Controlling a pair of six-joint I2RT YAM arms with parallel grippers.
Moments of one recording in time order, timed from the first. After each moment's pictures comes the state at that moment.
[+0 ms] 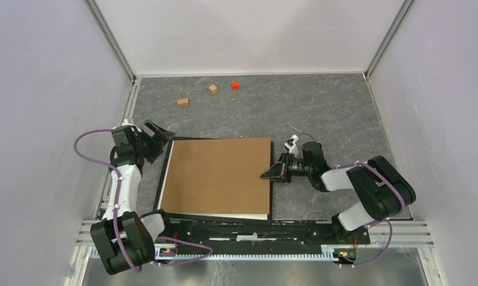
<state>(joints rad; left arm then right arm) 0.32 1.05 0.65 -0.28 0.41 -0.66 0.44 1.51 0.32 0.66 -0.83 1.14</state>
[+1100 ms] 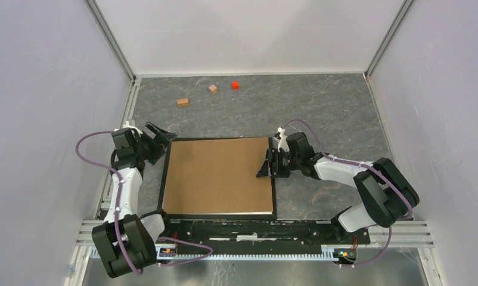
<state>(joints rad) 0.33 1.03 0.61 -0.25 0.45 -0.66 0.56 1.47 0.57 0.08 -0.49 0.63</state>
